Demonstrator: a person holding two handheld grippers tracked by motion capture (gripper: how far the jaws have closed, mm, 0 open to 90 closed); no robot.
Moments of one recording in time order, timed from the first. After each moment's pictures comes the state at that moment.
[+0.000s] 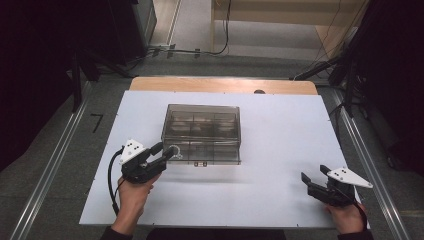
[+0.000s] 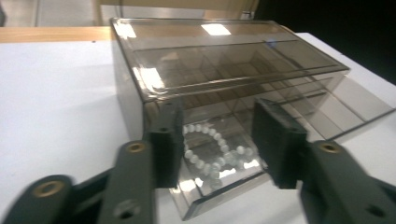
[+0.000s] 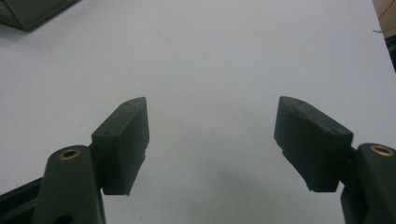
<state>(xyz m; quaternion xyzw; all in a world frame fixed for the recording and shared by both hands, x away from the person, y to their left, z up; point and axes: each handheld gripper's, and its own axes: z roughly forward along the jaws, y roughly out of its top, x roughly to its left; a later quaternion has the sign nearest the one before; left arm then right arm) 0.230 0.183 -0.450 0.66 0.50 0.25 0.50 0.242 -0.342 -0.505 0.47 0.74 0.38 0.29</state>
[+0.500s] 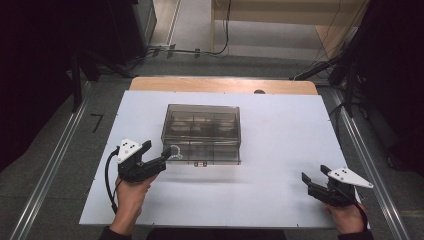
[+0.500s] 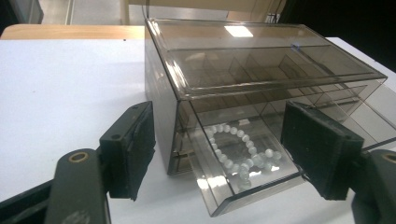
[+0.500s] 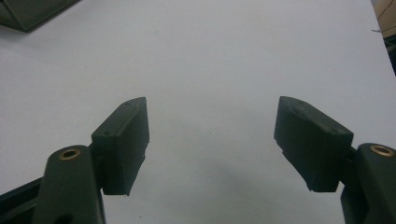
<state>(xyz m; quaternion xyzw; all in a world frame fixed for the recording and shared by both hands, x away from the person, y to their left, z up) 0.229 0.189 -0.449 0.64 0.53 0.27 0.49 0.241 -0.343 -0.505 0.48 0.74 0.38 0.28</state>
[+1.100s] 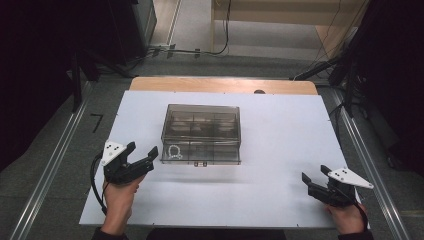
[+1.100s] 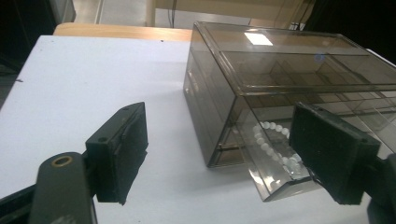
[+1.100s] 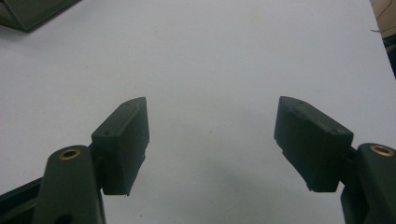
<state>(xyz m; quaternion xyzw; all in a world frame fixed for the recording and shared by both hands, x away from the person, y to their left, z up) 0.221 0.218 -0.451 0.61 0.56 0.29 0.48 0.241 -0.343 -0.504 0.48 0.74 0.38 0.29</state>
